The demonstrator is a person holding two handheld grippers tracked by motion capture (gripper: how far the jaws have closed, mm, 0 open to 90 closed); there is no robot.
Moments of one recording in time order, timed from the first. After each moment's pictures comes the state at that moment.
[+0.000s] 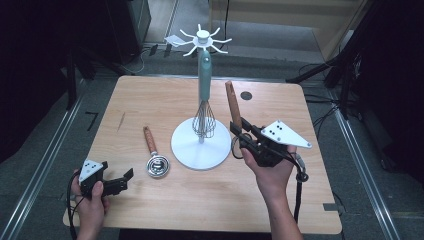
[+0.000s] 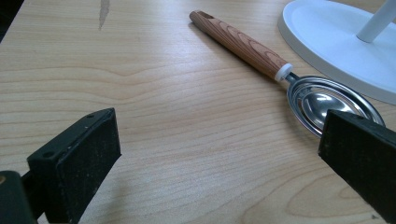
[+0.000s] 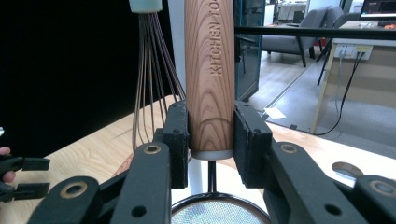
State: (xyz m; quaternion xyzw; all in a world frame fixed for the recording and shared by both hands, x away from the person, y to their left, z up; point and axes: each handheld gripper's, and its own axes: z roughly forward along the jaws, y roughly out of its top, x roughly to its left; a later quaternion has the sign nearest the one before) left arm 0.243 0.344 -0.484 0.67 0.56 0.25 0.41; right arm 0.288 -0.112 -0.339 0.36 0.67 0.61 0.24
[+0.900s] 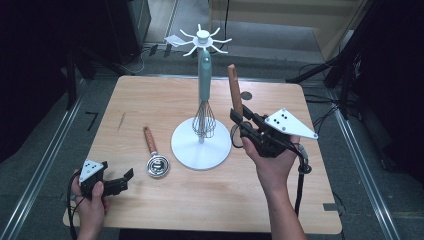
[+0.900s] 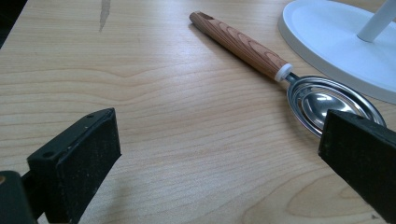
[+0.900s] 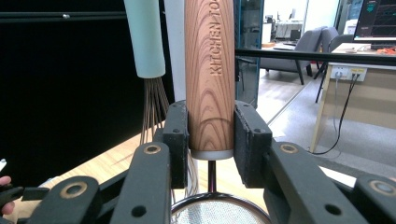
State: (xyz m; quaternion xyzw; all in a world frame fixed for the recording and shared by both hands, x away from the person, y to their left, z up) left arm 0.243 0.343 -0.484 0.67 0.56 0.26 0.41; right arm 0.294 -0.111 -0.310 0.35 0.65 0.63 0.26
